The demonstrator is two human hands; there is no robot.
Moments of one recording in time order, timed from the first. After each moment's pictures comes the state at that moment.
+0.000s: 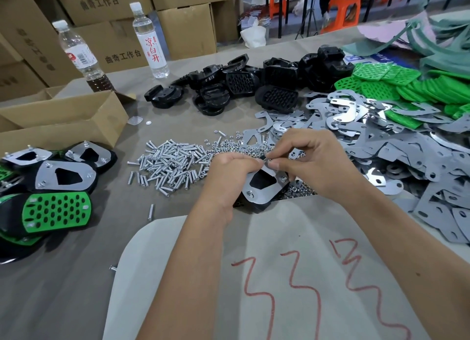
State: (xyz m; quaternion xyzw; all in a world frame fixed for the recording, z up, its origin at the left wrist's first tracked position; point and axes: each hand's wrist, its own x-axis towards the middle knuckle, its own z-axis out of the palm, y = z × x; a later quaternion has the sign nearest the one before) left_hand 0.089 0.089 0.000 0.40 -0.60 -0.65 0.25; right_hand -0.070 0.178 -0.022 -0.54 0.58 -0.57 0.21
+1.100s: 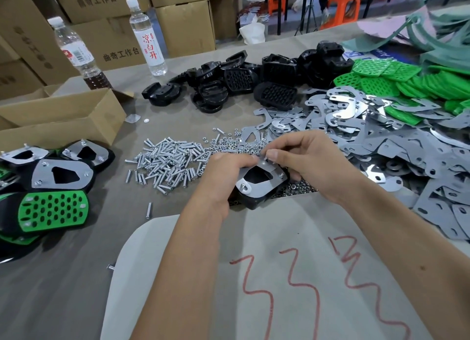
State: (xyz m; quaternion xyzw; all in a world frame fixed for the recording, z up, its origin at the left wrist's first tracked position) left_hand 0.090 0.087 0.003 0.44 -0.56 -0.68 0.19; right_hand -0.065 0.176 -0.020 -0.43 0.59 -0.59 0.33
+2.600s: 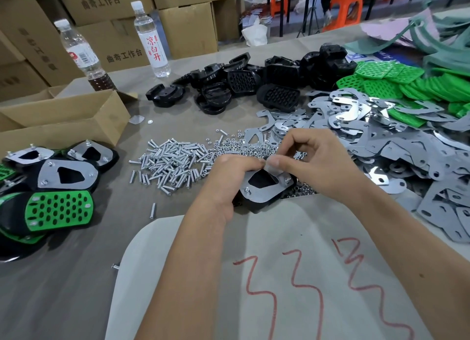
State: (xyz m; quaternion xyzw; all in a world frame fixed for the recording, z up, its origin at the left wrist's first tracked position) left_hand 0.091 0.091 0.006 0.41 -0.59 -0.67 0.18; right_hand -0.067 0.181 -0.018 -0.56 0.60 -0.55 0.17
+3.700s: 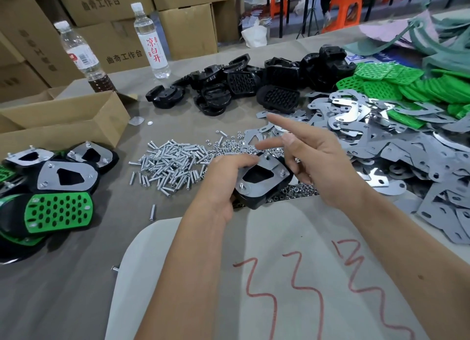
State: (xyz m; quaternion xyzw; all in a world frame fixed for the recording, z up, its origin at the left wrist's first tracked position) left_hand 0.094 0.088 0.008 0.40 -0.52 -0.73 0.20; right_hand -0.065 0.177 -0.028 -0.49 0.51 -0.64 0.29
